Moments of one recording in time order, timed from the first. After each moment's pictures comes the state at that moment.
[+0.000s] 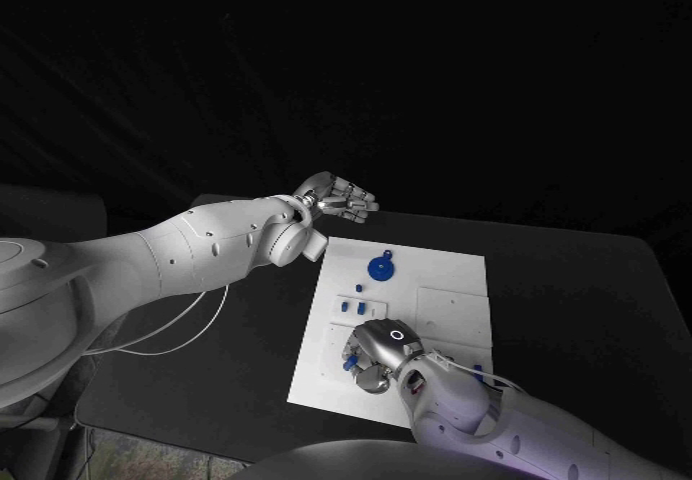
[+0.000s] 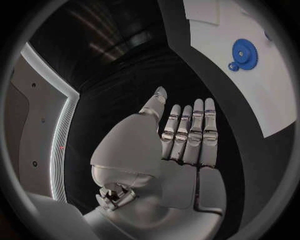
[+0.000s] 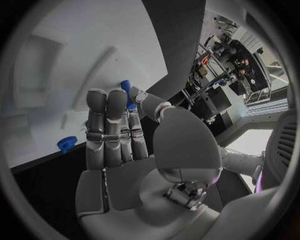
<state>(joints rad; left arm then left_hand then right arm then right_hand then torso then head) 1.17 -0.61 -0.05 1.07 -0.39 -0.22 0.23 1.37 0.02 0.04 -0.09 0.06 1.02 0.15 0.06 0.07 0.97 0.18 0.07 0.06 1.07 0.15 0.07 0.07 0.07 1.02 0.14 0.07 0.08 0.68 -0.45 0.08 1.50 -1.98 -0.28 -0.34 1.26 -0.14 0.70 -0.19 0.05 1.28 0.07 0.06 0.09 1.34 0.04 0.06 0.06 1.45 -0.06 0.78 0.59 0.10 1.46 -0.08 0.40 1.31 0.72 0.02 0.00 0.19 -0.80</state>
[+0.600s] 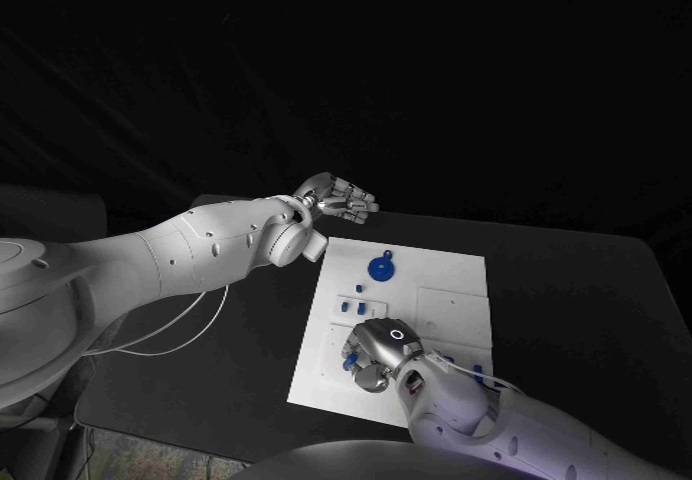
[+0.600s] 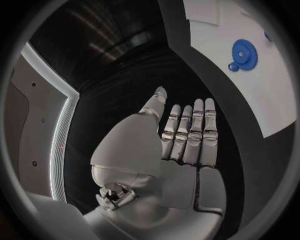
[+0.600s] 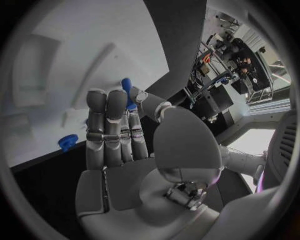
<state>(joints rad) 1.17 -0.61 -0.05 1.07 -0.39 -0.21 0.23 1.37 0.02 0.04 -0.09 0.06 1.02 0.15 0.06 0.07 0.97 0.17 0.07 0.06 1.07 0.15 0.07 0.07 0.07 1.02 0.14 0.07 0.08 0.68 -0.44 0.08 1.50 -1.98 -0.29 -0.37 1.26 -0.14 0.70 -0.19 0.05 1.28 0.07 0.06 0.09 1.35 0.03 0.06 0.06 1.45 -0.07 0.78 0.59 0.10 1.46 -0.08 0.40 1.31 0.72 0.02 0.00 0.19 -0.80</state>
